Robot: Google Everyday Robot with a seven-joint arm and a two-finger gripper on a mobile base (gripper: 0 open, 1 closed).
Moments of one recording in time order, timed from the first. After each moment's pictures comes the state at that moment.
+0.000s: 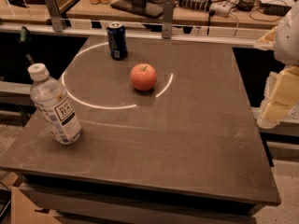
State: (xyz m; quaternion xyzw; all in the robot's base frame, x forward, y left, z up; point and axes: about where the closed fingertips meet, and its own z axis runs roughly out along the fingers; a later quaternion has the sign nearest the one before) arm 0.438 -0.217 0.976 -0.60 0.78 -0.03 0.16
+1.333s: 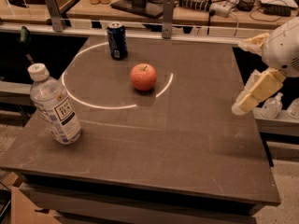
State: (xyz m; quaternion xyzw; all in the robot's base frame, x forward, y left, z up) arm 0.495 -0.203 0.947 -0.58 0.75 0.08 0.32
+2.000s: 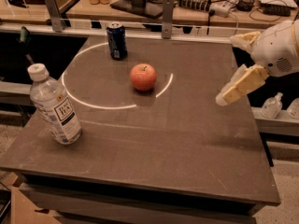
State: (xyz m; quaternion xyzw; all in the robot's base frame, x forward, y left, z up) arm 0.522 -0.177 0.951 -0.55 0.73 0.12 0.39
